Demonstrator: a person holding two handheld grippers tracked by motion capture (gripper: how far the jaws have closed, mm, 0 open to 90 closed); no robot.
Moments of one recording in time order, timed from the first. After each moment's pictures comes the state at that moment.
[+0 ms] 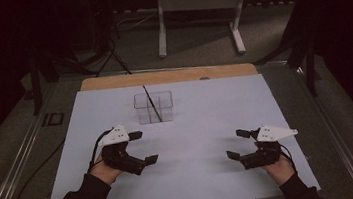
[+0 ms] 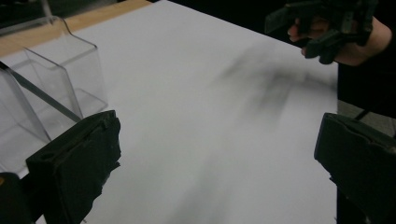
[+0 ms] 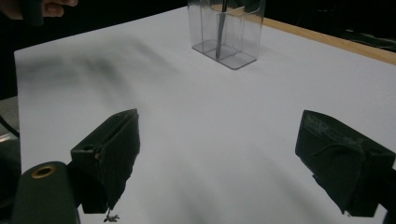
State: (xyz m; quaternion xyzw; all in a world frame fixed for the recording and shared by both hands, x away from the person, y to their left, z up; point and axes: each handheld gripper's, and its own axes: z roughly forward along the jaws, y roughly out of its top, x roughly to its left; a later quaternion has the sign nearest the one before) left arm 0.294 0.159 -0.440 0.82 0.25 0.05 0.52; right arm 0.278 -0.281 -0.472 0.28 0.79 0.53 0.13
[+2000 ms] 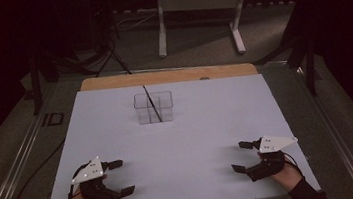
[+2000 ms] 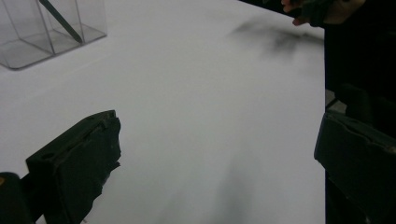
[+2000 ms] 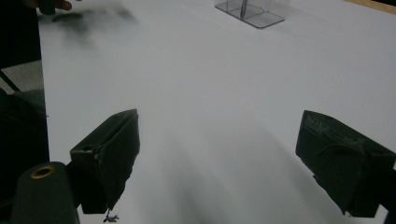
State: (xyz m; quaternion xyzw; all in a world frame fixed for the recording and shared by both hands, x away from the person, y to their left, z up) left arm 0.247 0.230 -0.507 0.80 0.25 0.05 0.54; right arm 0.264 -0.294 -0.494 0.24 0.83 0.49 0.10
